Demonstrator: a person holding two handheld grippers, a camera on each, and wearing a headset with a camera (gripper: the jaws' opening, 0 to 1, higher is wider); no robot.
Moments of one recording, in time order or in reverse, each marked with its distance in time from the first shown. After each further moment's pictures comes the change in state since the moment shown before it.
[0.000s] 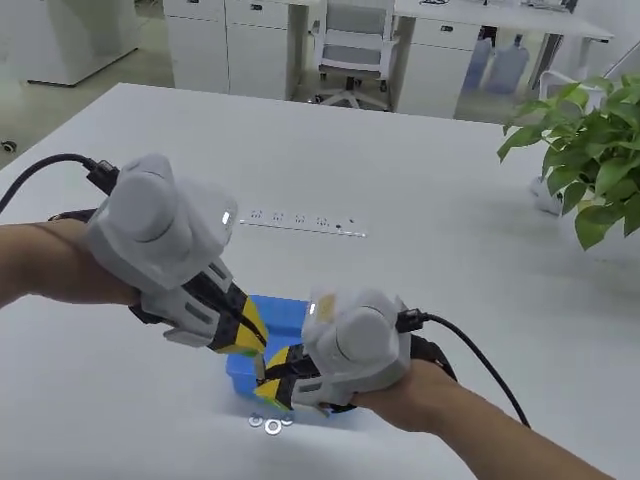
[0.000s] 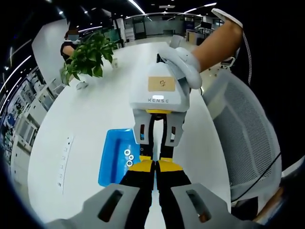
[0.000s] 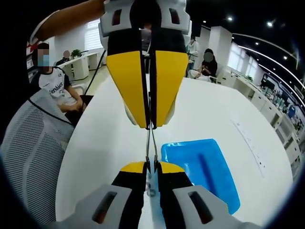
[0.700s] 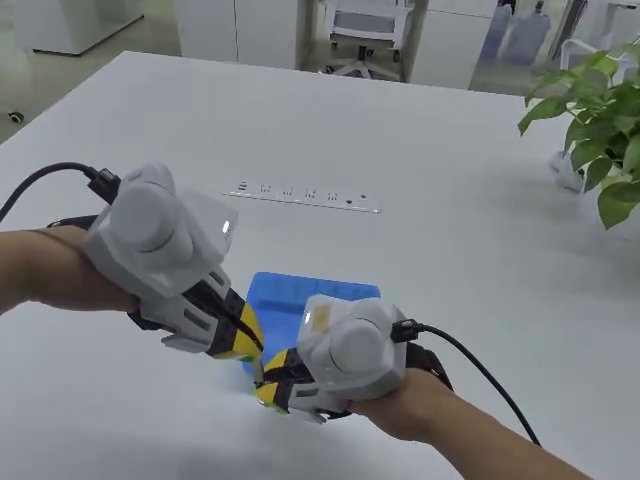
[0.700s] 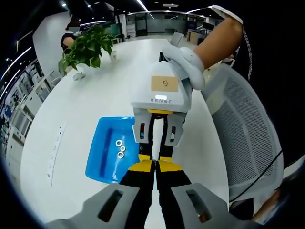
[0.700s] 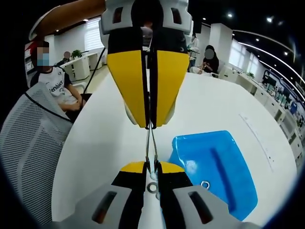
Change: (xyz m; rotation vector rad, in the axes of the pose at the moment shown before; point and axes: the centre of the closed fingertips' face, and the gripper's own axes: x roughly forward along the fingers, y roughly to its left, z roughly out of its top) left arm 0.016 -0.008 -0.027 -0.053 0.017 -0.038; right arm 0.025 0.012 -0.017 0.022 0.009 0.019
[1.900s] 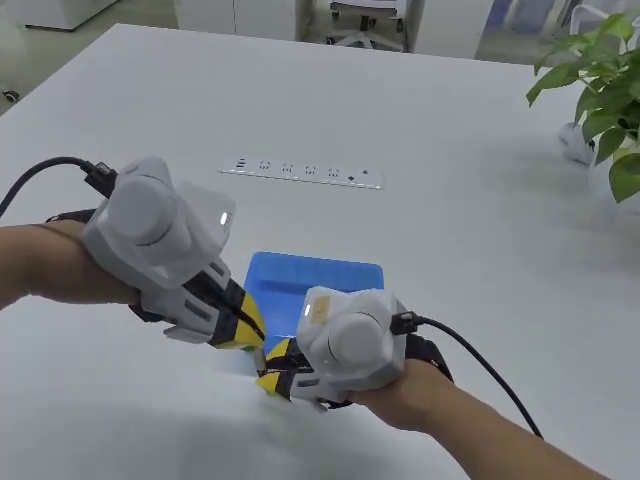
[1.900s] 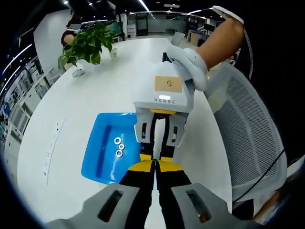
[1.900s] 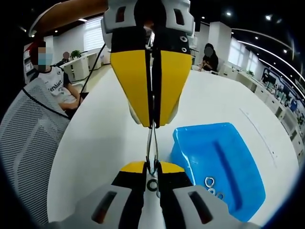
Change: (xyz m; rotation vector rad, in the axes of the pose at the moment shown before) left arm 0.011 0.004 -0.007 -0.016 -0.002 -0.011; right arm 0.007 -0.001 -0.013 0.022 0.002 0.000
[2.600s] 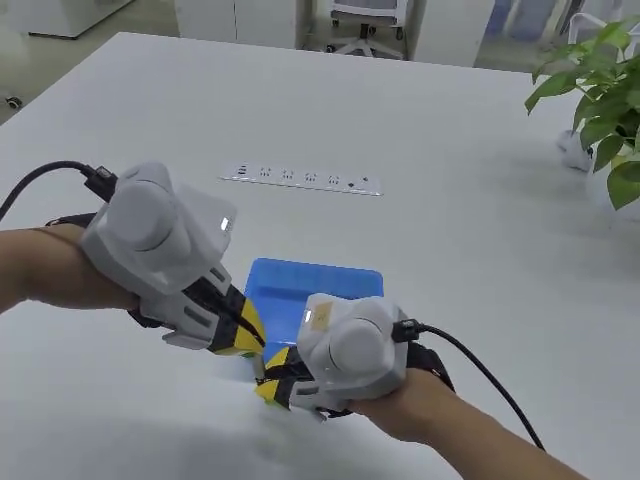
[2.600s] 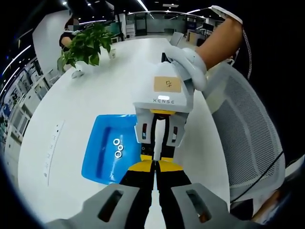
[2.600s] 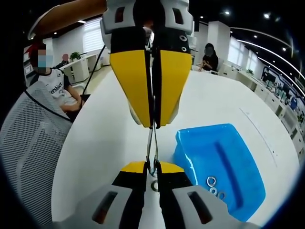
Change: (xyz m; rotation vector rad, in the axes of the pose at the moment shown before) left arm -0.005 -0.007 0.005 0.009 0.003 -0.008; right arm -0.005 0.008 0.006 0.007 -0.007 0.006
